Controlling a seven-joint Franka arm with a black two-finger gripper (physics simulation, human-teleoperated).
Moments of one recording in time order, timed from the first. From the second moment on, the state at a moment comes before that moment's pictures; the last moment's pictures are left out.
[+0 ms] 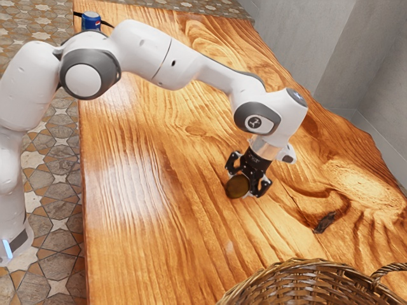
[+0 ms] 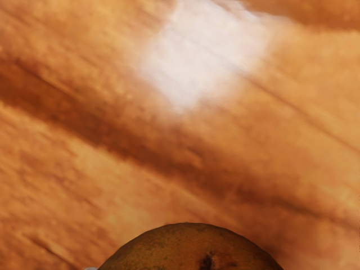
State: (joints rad) arm 0.08 0.43 -0.27 -1.52 0.12 1.75 -0.76
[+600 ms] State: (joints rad) arm 0.07 0.39 -0.30 -1.35 0.13 1.64 -0.73
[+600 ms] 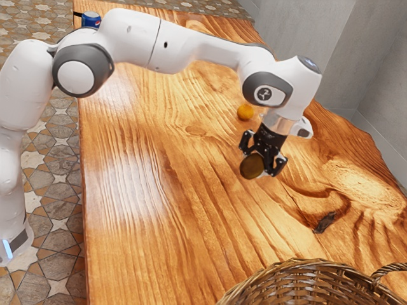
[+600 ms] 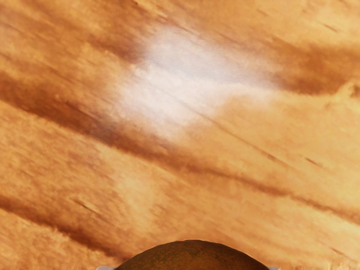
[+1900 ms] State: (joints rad) arm -0.42 0.32 -0.37 -1.16 0.15 1.49 -0.63
